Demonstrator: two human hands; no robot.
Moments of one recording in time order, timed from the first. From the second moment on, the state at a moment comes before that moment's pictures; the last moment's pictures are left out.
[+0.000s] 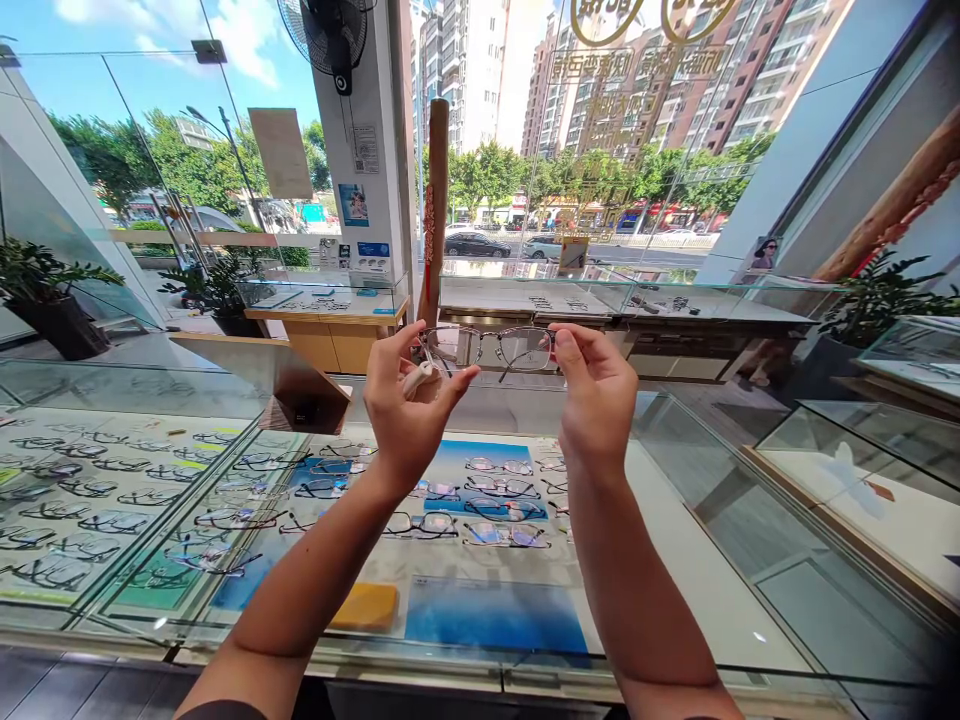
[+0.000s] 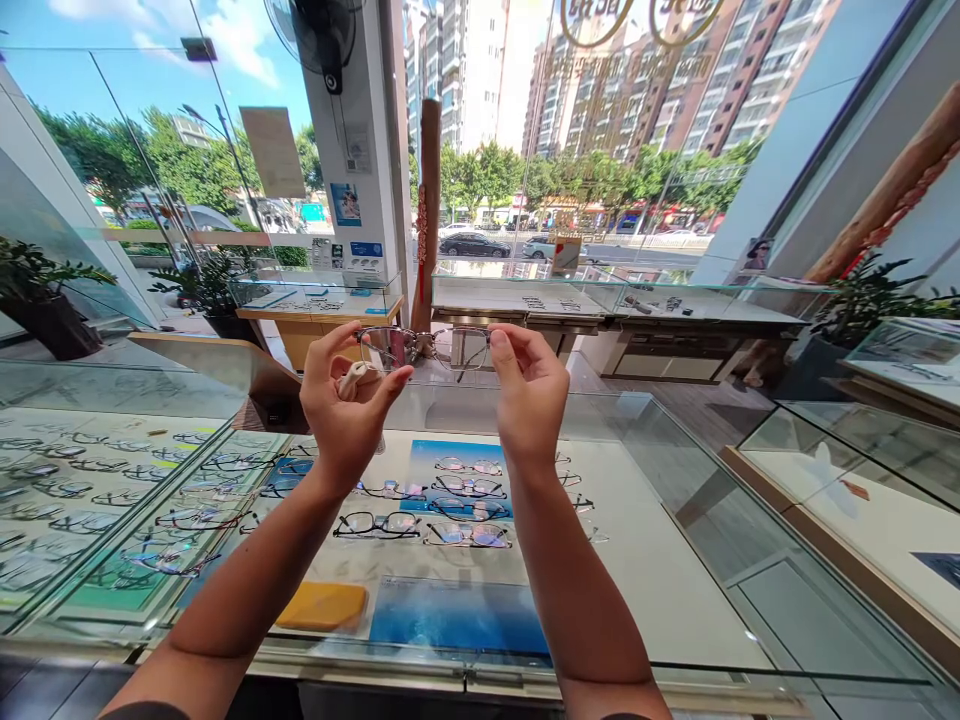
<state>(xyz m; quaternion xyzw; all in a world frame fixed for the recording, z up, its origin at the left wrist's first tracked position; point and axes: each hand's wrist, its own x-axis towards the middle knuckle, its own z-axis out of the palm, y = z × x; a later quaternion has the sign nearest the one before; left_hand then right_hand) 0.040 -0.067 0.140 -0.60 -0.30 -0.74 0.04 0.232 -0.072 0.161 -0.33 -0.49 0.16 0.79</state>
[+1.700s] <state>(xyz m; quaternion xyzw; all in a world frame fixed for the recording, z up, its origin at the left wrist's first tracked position) 0.030 -0.043 0.136 -0.62 -0.24 -0.75 0.05 0.212 -0.085 0.155 -0.27 -0.51 0.15 0.80</state>
